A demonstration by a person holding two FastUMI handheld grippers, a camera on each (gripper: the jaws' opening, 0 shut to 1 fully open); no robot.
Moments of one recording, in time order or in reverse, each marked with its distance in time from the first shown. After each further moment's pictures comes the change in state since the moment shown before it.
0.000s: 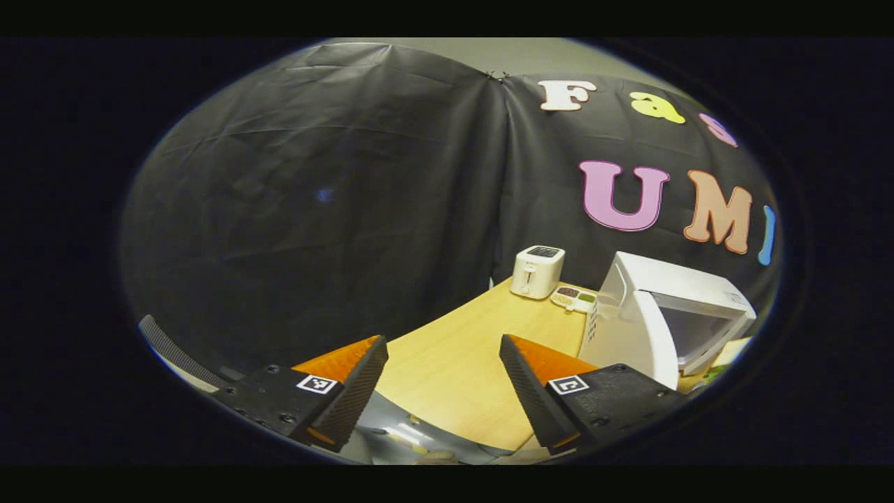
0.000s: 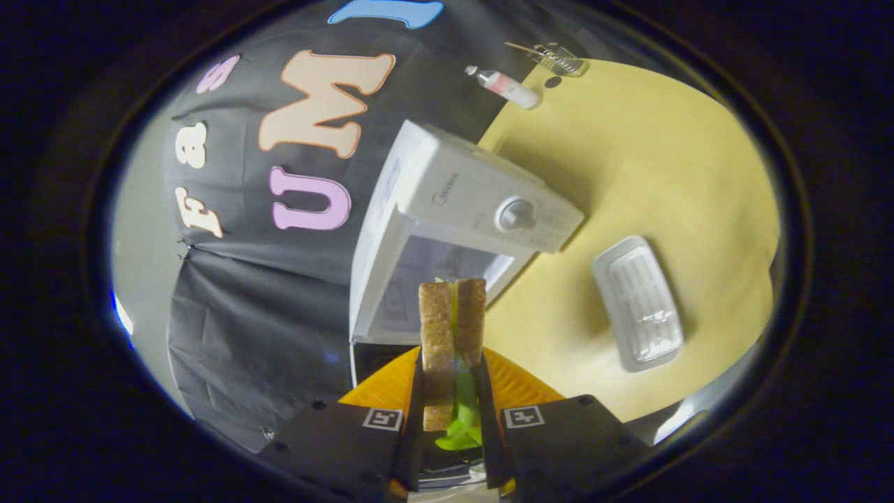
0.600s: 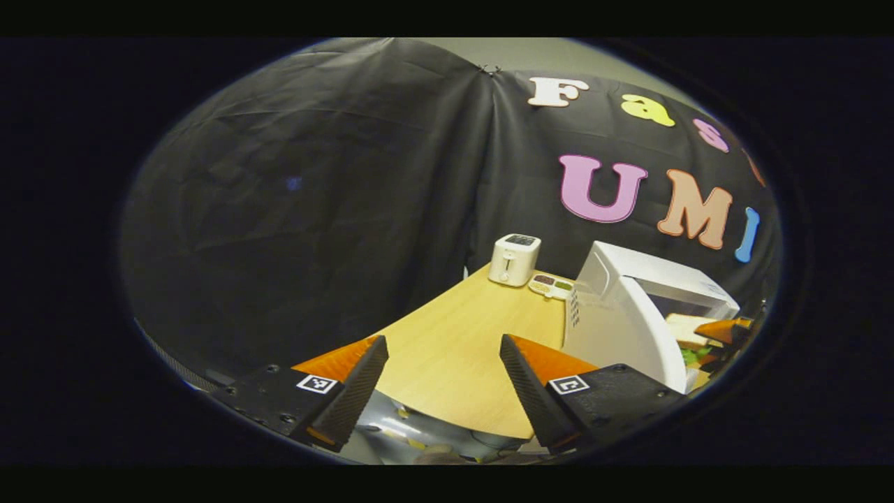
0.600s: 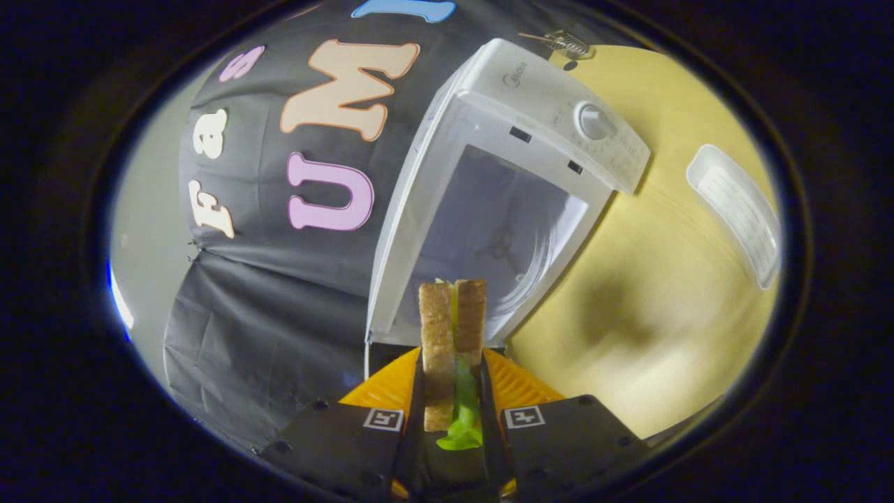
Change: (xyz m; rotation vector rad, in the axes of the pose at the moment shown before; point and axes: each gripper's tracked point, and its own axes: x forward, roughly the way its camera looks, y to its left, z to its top) left arm -0.003 0.014 -0.018 -0.024 0.052 -0.152; right arm 0.113 0.049 -0.072 0.016 -0.150 0.048
